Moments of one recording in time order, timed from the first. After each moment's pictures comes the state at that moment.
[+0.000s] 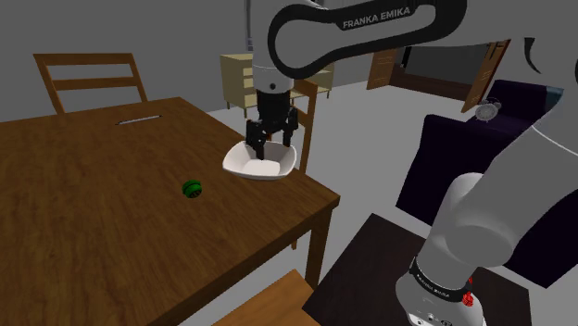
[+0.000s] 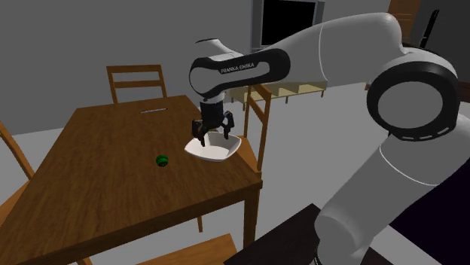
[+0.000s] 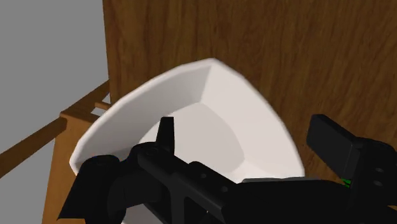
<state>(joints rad) 0.09 -0.29 0.24 -2.11 0.02 1.82 0.40</state>
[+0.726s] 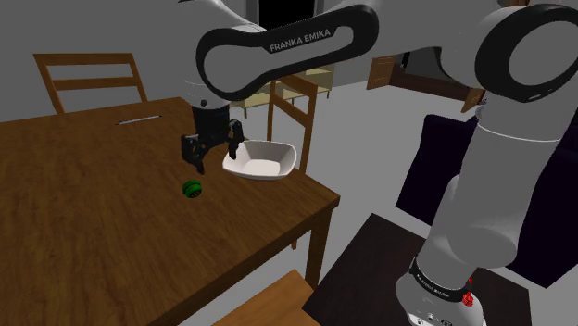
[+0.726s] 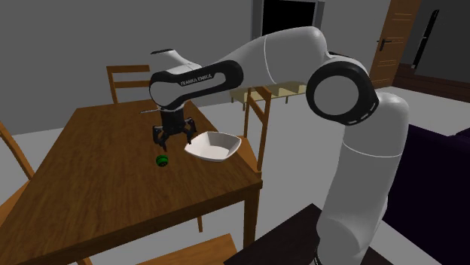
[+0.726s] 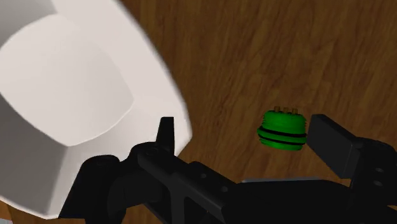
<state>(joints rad) 0.16 0.07 0.35 -1.79 -0.10 1.91 0.57</state>
